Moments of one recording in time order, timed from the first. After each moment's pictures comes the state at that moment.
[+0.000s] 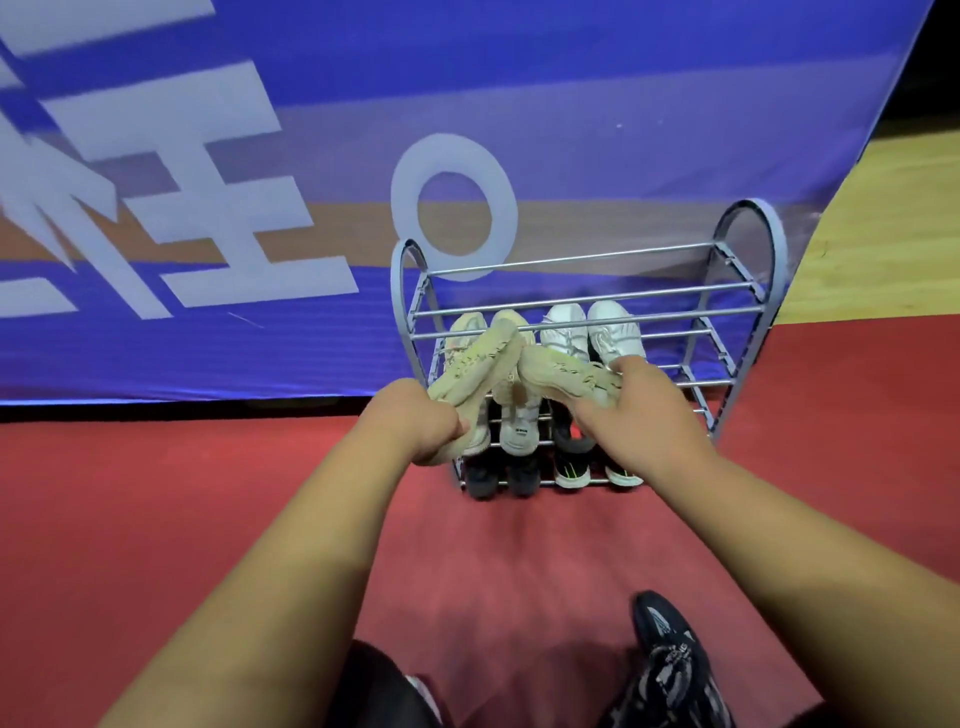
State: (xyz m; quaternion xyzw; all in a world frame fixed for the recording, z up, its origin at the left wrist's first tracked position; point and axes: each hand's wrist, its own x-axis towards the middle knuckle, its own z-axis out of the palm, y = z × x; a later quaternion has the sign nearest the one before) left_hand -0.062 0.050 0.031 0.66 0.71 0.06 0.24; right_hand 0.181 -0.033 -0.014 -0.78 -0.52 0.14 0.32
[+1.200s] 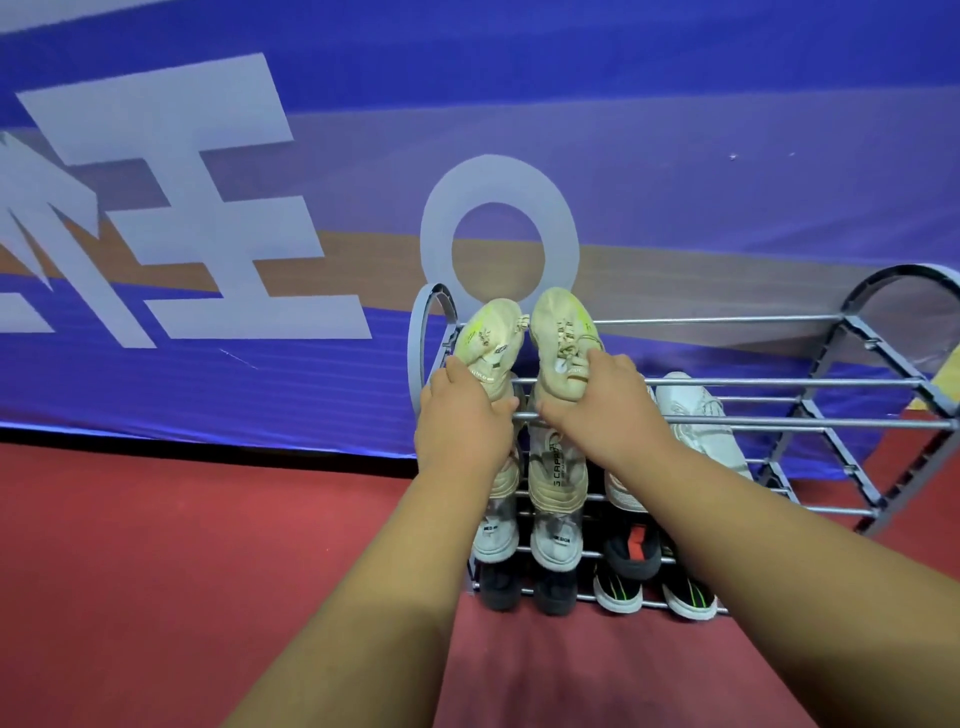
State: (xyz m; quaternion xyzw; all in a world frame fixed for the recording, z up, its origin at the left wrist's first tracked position) left_hand -0.008 0.226 -0.050 0.69 0.67 0.28 0.08; right_hand 0.154 0.194 -0.043 -0.73 -0.56 0.16 0.35
